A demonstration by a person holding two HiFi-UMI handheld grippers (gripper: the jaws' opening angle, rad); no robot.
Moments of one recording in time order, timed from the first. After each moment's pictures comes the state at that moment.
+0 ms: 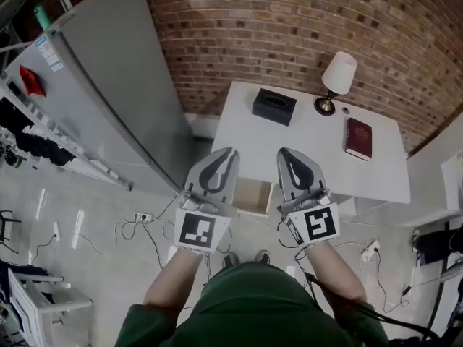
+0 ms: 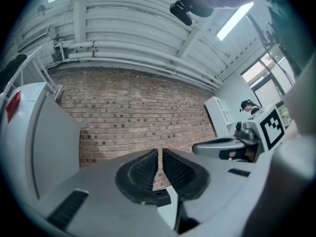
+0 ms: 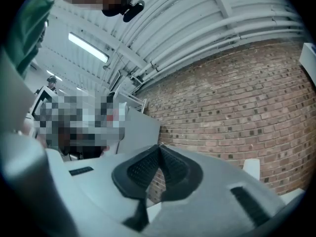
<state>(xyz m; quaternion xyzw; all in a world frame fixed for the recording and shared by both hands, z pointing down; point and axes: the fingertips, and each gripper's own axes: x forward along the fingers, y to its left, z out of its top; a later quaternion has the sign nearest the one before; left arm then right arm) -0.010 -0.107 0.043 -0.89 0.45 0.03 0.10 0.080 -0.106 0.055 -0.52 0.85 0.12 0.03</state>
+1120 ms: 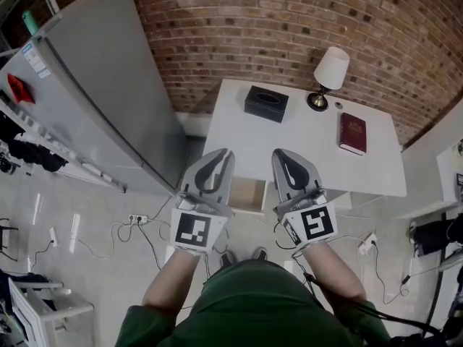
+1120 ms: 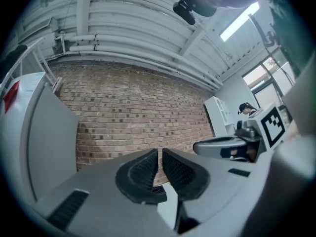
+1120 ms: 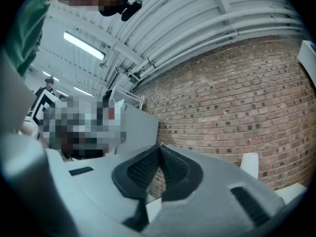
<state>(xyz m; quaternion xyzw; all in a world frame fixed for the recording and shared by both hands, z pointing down) -0.004 -0.119 0.056 -0.89 0.44 0.02 0.07 0.085 -0.113 0.063 -0.52 0.85 0.10 0.01</state>
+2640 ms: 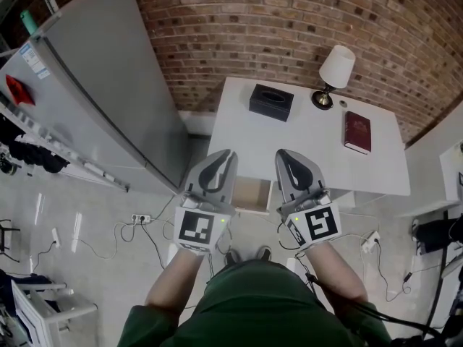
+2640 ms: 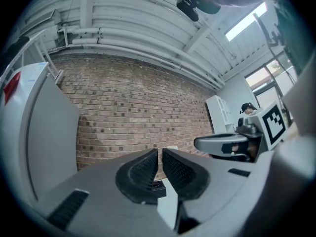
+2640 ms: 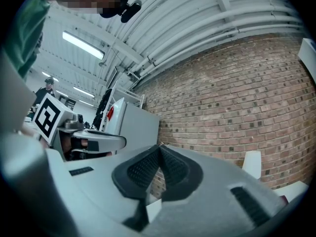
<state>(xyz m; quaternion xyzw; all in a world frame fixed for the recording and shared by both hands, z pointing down) -0.016 -0.136 0.074 -0.90 0.44 0.02 0.05 0.073 -0.124 0.070 -0.52 0.85 0.09 0.01</state>
